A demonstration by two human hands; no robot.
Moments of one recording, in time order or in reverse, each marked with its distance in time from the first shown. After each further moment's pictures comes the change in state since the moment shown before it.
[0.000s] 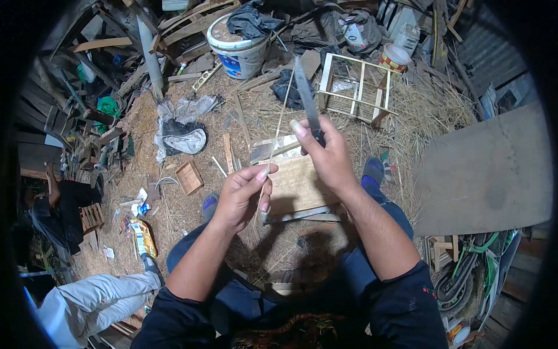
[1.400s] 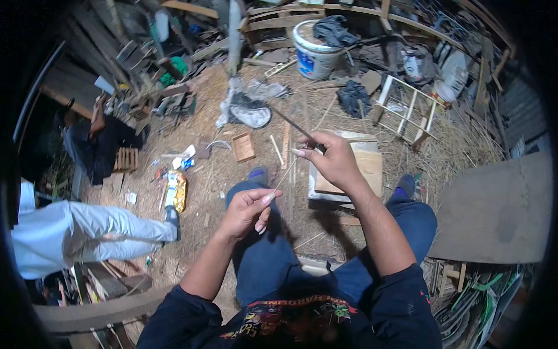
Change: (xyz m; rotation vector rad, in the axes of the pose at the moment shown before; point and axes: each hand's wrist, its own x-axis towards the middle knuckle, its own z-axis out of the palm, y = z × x) left_hand -0.237 -0.006 -0.035 0.102 0.215 0.027; right_hand -0.095 -0.042 0.096 -0.155 -0.411 -0.309
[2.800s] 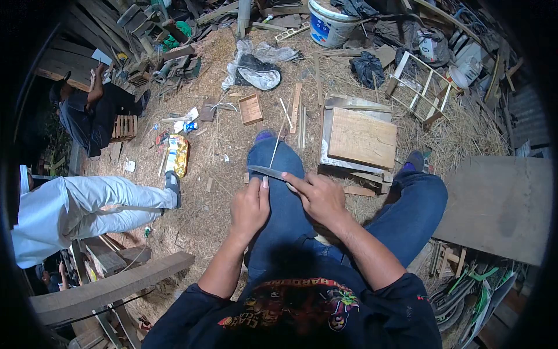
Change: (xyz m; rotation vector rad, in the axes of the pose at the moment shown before) left_hand -0.060 -0.083 -0.024 1.259 0.688 0.387; right_hand -0.145 -0.008 0.115 -0.613 -0.129 -0.141
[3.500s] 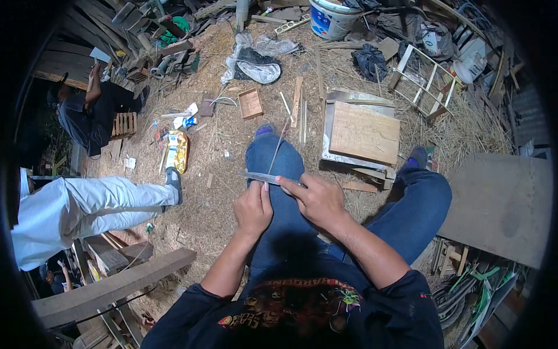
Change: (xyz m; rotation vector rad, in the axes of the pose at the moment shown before) left_hand -0.009 -0.008 0.023 0.021 0.133 0.102; right_hand 0.004 -0.002 -0.003 0.000 -0.024 -0.086
